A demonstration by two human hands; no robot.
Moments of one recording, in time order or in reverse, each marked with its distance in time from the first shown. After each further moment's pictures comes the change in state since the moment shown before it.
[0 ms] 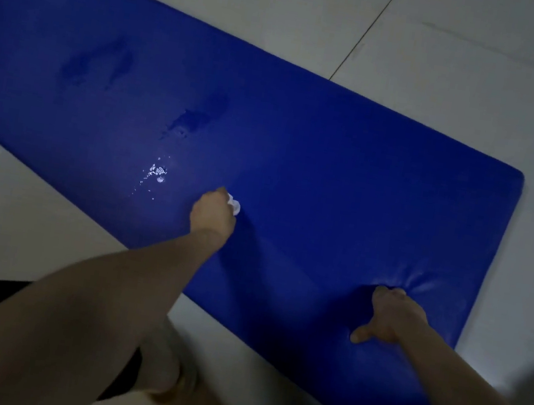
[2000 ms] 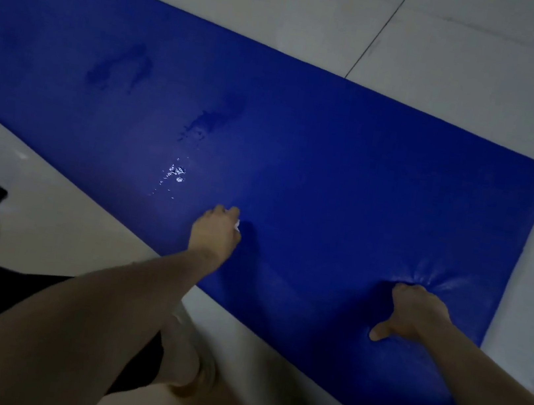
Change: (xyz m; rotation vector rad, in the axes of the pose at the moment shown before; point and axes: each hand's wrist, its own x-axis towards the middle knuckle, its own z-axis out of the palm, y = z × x) left_hand -0.034 -0.039 -0.005 0.317 -0.029 0.248; right_hand -0.003 -0.001 -0.003 -0.046 0.052 -0.024
